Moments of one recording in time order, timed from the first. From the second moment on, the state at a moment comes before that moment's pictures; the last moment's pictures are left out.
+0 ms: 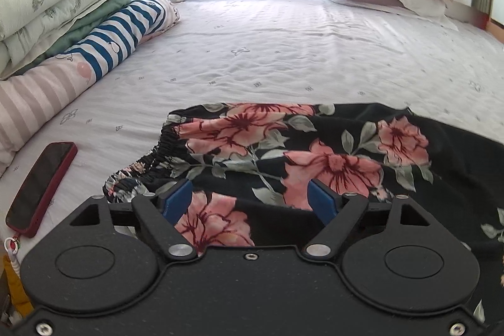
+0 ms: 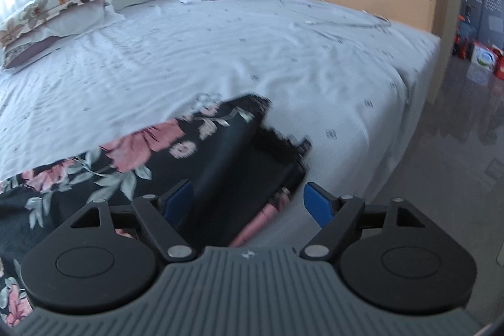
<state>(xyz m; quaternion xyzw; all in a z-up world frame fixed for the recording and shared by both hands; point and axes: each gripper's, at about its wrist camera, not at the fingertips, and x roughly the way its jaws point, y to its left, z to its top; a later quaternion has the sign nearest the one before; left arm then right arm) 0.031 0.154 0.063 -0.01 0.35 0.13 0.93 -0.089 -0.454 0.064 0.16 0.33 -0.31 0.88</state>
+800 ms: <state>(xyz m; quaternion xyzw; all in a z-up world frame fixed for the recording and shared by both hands) 0.036 0.164 0.028 -0.01 0.39 0.17 0.90 -0.094 -0.472 0.047 0.19 0.30 -0.29 0.89</state>
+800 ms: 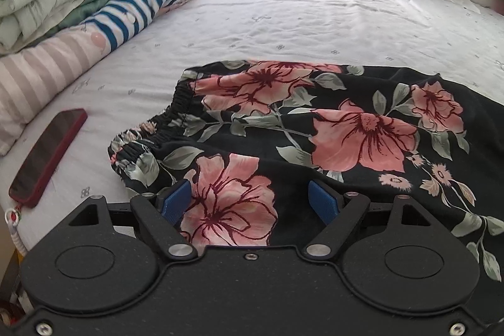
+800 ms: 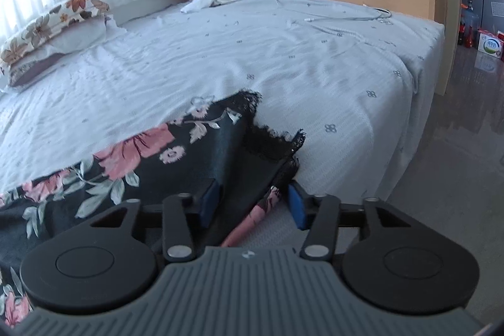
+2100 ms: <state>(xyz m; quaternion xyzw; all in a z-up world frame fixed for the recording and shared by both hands) 0.009 0.197 0.029 -0.12 0.35 0.16 0.91 0.009 -0.128 0.058 0.09 0.38 0.21 0.90</state>
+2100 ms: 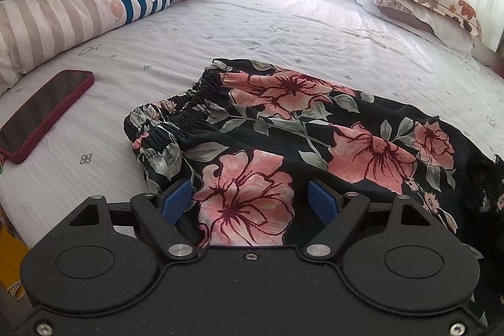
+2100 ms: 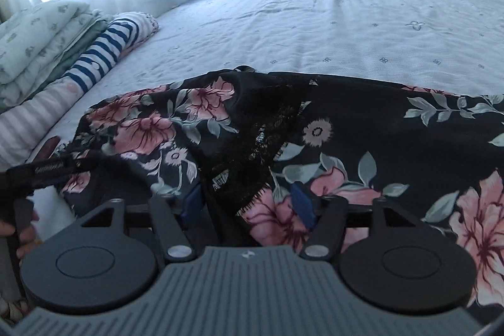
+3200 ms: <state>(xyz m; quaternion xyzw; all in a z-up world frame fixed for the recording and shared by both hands) -0.002 0.222 0.023 -0.12 0.38 0.29 0.87 -0.048 -0.112 0.062 -0.13 0.30 0.15 0.93</state>
